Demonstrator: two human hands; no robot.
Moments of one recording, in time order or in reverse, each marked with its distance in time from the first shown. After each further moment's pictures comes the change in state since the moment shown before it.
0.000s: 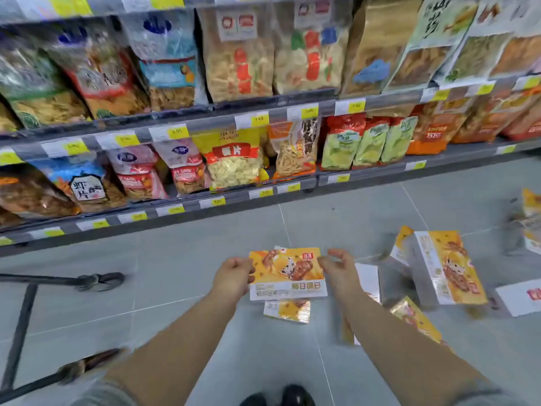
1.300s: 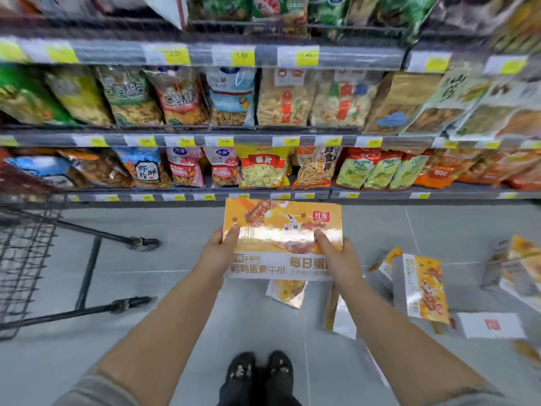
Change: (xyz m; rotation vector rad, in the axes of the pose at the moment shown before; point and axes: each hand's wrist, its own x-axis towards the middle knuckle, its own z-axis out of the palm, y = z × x) left_hand -0.138 0.095 -0.080 -0.133 0.157 0.049; right_hand -0.130 -0.135 -0.023 -0.297 -0.105 -0.153
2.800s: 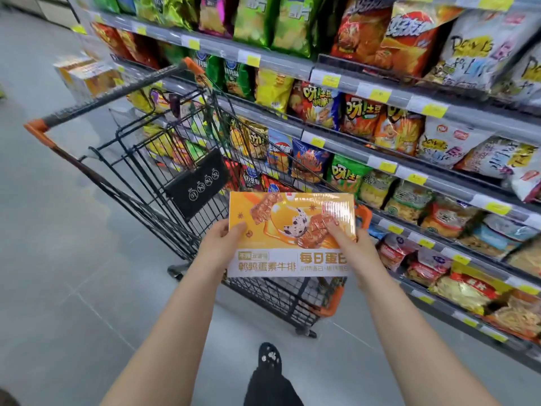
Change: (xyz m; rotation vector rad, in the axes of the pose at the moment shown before) left_hand -0.181 -0.033 -0.680 -0.376 0.437 0.203; right_hand -0.430 -0.258 0.459 -0.077 -0.560 -0.435
